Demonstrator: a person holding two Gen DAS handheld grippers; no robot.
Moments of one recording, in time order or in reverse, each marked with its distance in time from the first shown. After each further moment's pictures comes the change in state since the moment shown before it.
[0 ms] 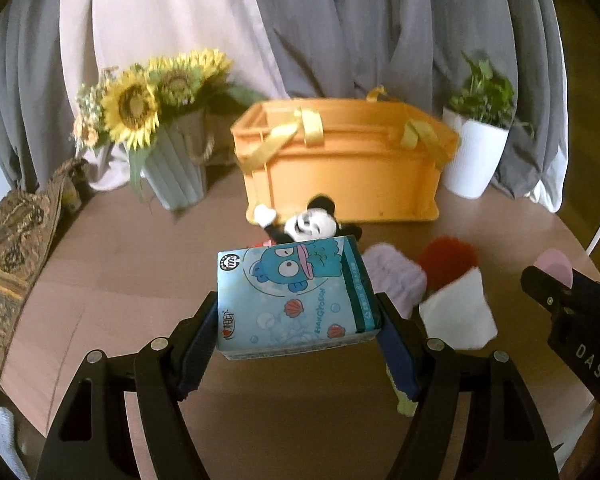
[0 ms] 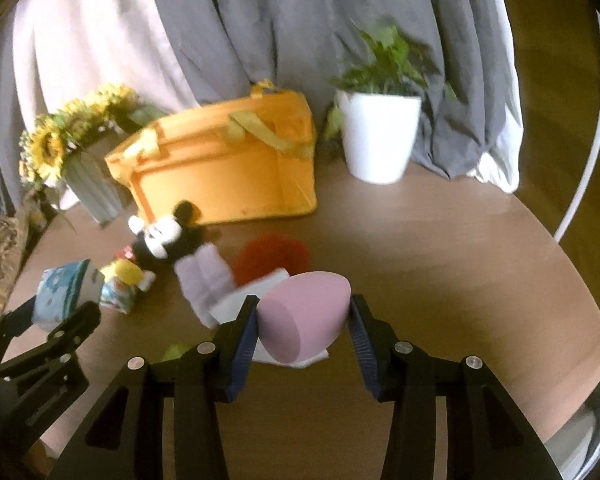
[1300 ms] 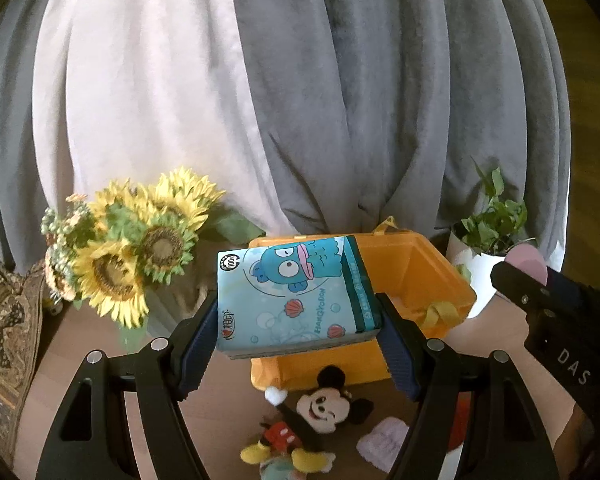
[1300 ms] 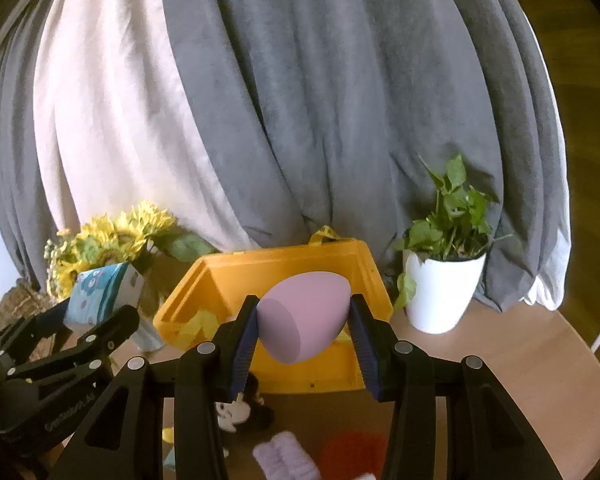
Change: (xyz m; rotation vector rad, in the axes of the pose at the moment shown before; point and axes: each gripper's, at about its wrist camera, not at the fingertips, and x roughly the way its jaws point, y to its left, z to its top) left arm 0.024 0.031 0.148 0.008 -0.236 -0.076; right arm 0.011 0.053 0.138 0.002 -0.292 0.094
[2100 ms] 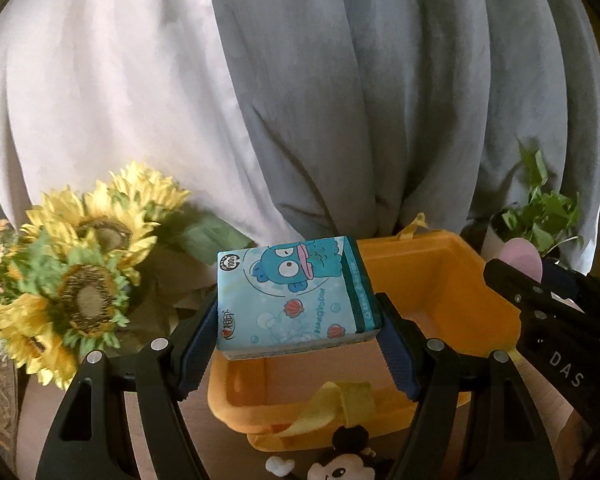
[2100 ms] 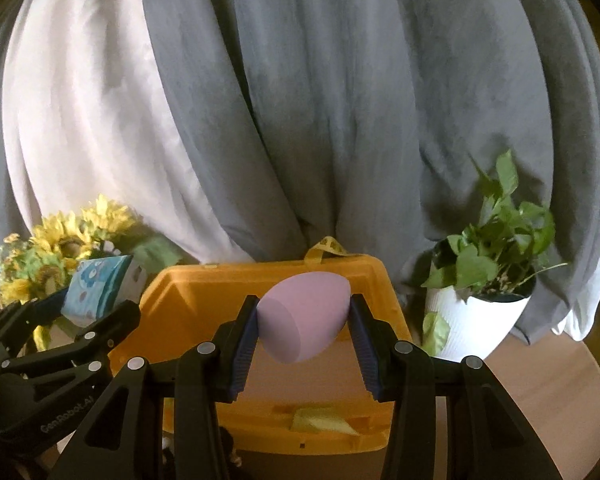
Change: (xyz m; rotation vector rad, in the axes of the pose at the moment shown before) left arm 0.115 0.001 0.022 0.042 0.085 -0.014; right arm 0.117 -0.004 0.026 -0.033 0.081 -0.009
